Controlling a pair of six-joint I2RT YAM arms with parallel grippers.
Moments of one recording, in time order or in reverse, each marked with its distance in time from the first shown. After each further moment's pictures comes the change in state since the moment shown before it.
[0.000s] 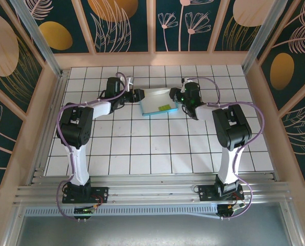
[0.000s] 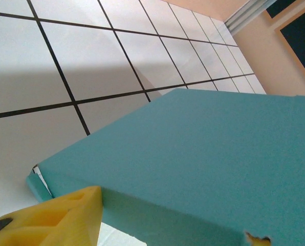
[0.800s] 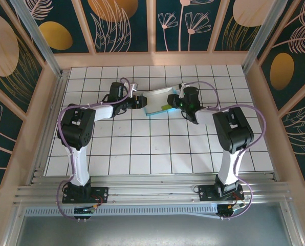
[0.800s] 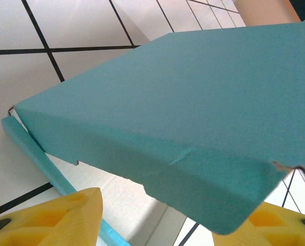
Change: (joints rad) left arm -0.034 -0.015 -0.064 -0.031 0.011 0.024; right arm 0.019 -0.063 -0.088 -0.022 -0.059 -0.026
